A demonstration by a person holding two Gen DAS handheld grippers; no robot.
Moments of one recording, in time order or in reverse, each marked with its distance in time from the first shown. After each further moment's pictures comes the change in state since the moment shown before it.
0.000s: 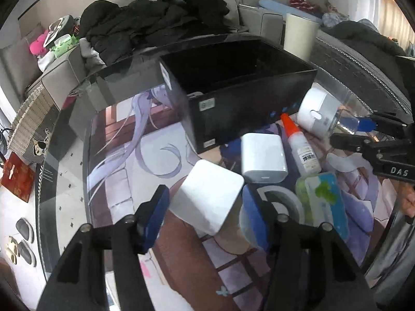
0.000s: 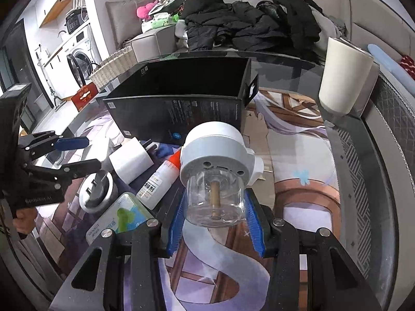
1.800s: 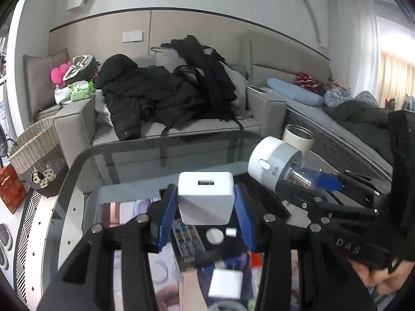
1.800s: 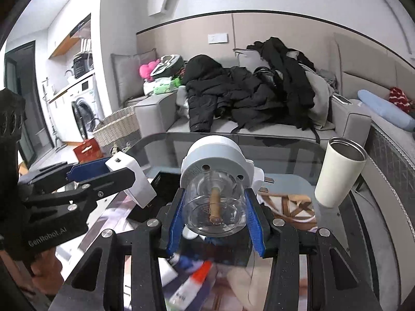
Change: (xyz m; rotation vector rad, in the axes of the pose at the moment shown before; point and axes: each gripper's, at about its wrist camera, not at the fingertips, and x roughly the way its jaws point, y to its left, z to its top) left arm -0.071 0.003 0.096 -0.150 -0.418 -0.007; right arm -0.054 0.021 0.106 0.018 -0.354 -0.028
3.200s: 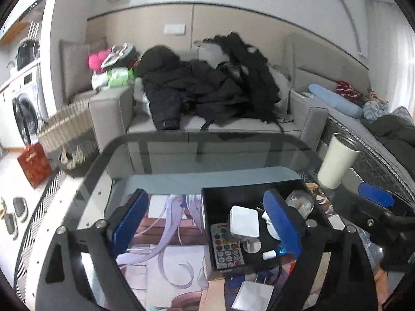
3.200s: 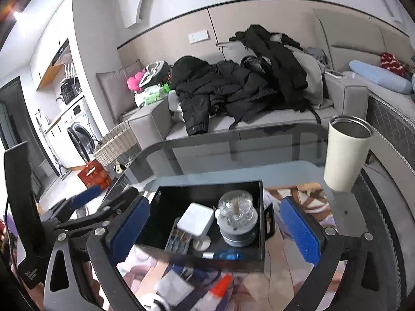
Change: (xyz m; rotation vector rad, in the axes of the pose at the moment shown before) left arm 0.019 0.024 -0.016 -0.097 -0.010 0.200; right arm 0.017 -0.017 0.005 0.186 0.027 0.046
